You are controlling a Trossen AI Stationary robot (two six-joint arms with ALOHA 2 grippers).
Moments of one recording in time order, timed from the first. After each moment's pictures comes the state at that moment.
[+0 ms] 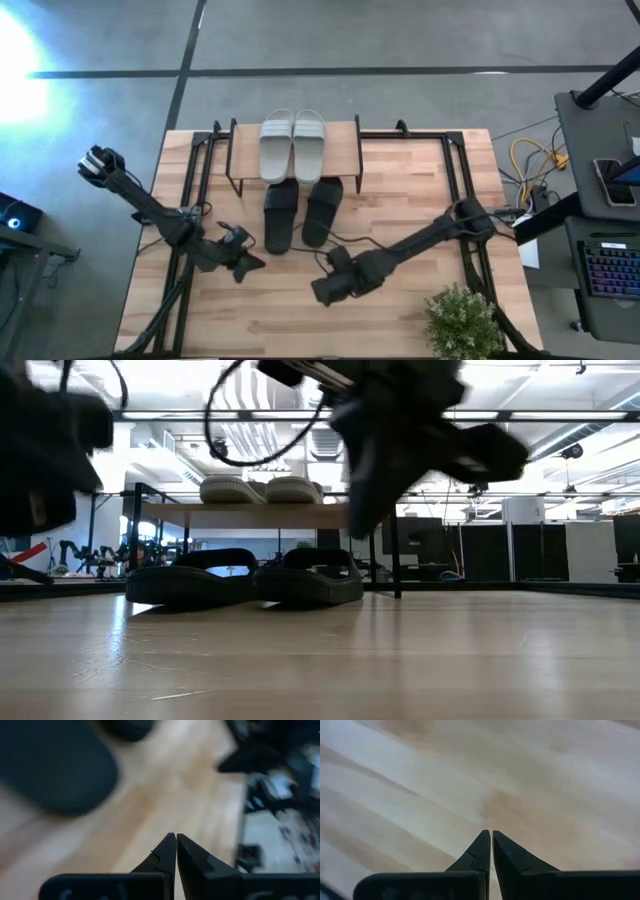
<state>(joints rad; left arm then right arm) -0.64 0.95 0.33 0.04 -0.43 -1.32 0.43 2.10 1.68 -0.85 0.20 1.57</state>
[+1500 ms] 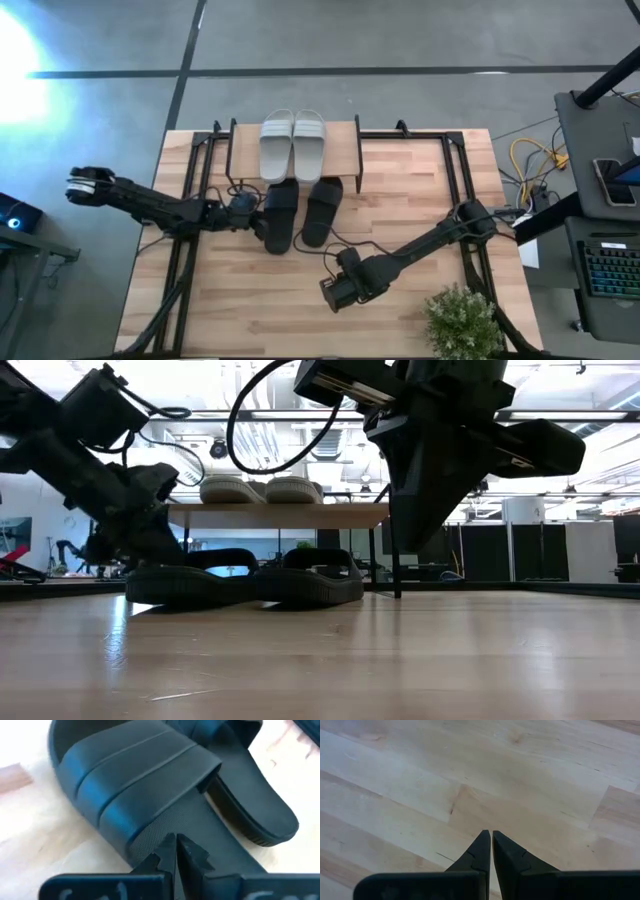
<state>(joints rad) -0.08 1.05 0.25 0.11 -0.38 -0.88 0.46 2.09 1.65 -0.94 0.24 1.67</state>
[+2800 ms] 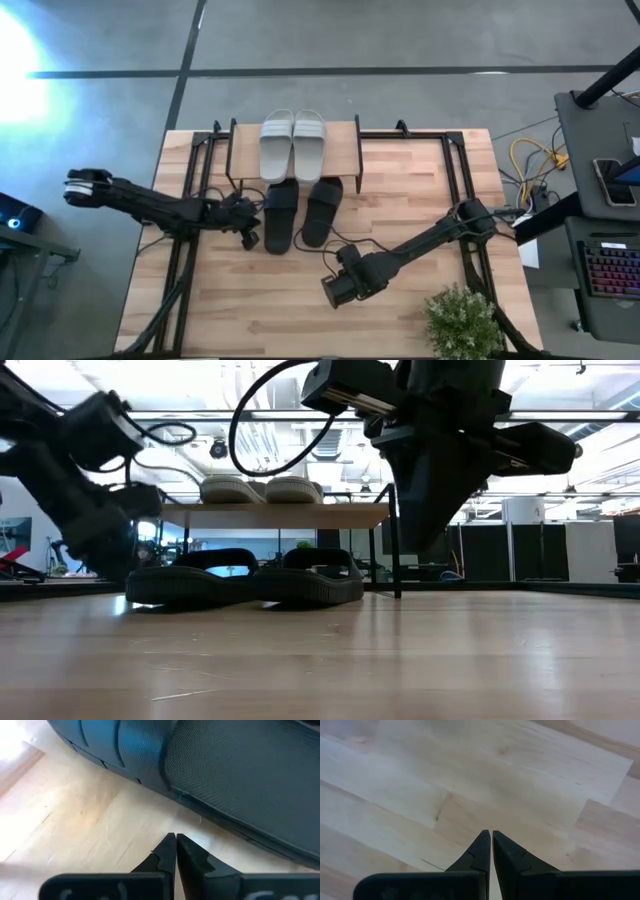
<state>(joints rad) -0.04 1.03 0.23 -0.13 -0.27 -0.51 0.45 2.08 1.65 -0.99 0.24 1.61</state>
